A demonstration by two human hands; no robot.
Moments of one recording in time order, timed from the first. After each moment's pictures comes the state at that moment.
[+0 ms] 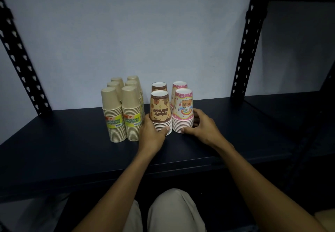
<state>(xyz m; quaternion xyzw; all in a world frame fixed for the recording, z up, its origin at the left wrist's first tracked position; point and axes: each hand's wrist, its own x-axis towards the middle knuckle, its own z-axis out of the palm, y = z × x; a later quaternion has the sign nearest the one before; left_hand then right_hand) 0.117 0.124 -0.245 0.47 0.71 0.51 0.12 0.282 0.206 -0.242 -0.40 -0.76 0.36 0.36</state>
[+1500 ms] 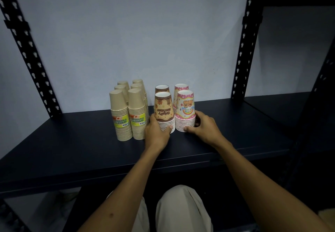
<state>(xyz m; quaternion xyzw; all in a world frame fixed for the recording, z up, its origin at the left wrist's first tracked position) 0.120 0.125 -0.247 0.48 0.72 0.49 0.09 0.283 0.197 -0.242 -0.40 -0.78 0.30 0.37</state>
